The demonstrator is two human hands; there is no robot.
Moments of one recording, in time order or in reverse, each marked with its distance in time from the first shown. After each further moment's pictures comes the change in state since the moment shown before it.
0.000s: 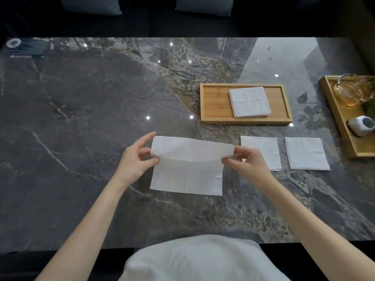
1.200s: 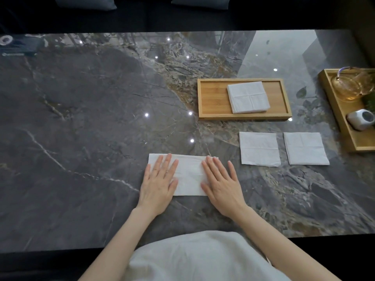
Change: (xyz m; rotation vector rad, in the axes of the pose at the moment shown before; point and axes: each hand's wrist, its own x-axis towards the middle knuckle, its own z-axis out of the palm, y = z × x) left_hand -0.025 -0.077 0.072 1.036 0.013 0.321; right_hand -0.033 0.076 0.069 -1.125 -0.090 -0.224
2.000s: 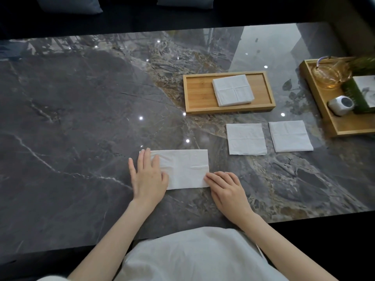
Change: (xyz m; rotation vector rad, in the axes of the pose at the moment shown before) left_hand 0.005 0.024 -0.022 0.023 0.079 -0.208; right_hand -0.047 0.020 0.005 0.128 0.412 -0.167
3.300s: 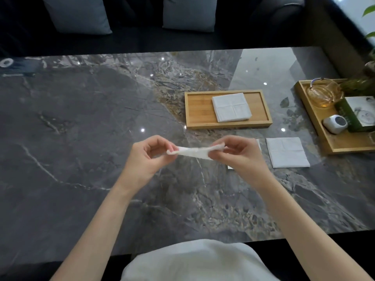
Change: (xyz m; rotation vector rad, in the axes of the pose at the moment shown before) left_hand 0.030 0.035 -0.132 -1.271 -0.097 0.104; right_hand 0.117 -0.003 -0.131 1.134 -0.030 0.448
